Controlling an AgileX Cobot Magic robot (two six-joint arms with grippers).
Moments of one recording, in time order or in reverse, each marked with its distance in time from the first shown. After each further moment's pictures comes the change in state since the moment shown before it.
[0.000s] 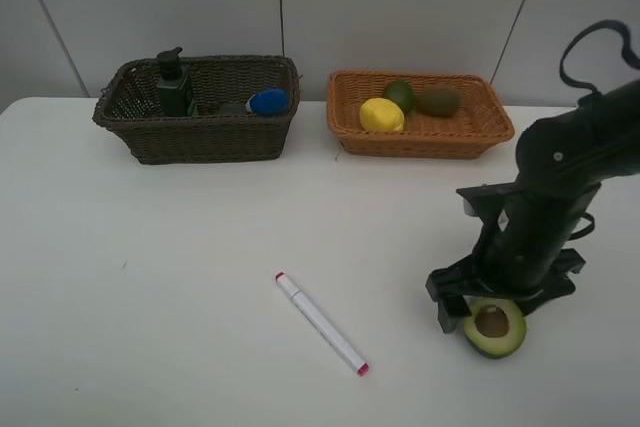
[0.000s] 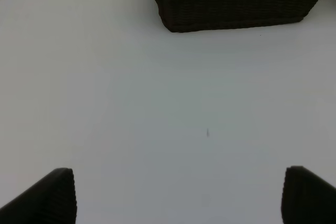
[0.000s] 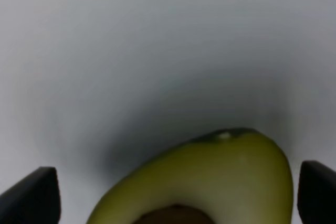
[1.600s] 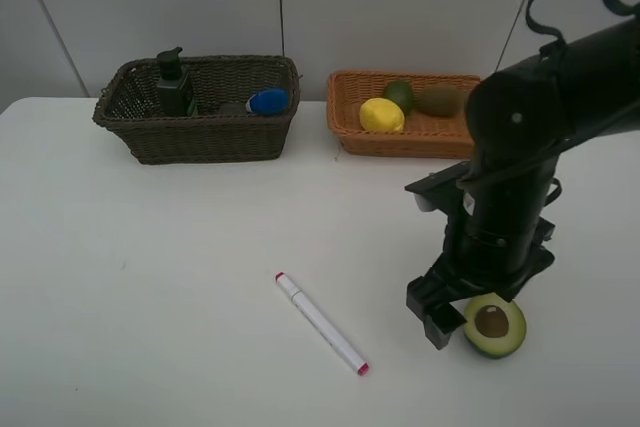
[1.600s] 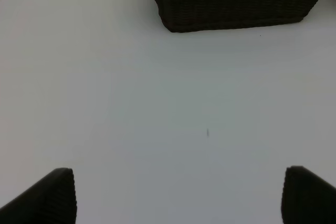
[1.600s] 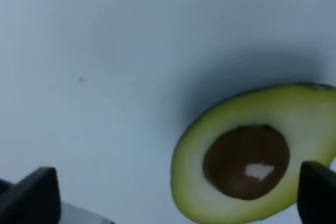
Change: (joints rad) left arm 0.000 0.000 0.000 0.000 0.000 0.000; right arm 0.181 -0.049 -0.153 -0.028 0.302 -0.085
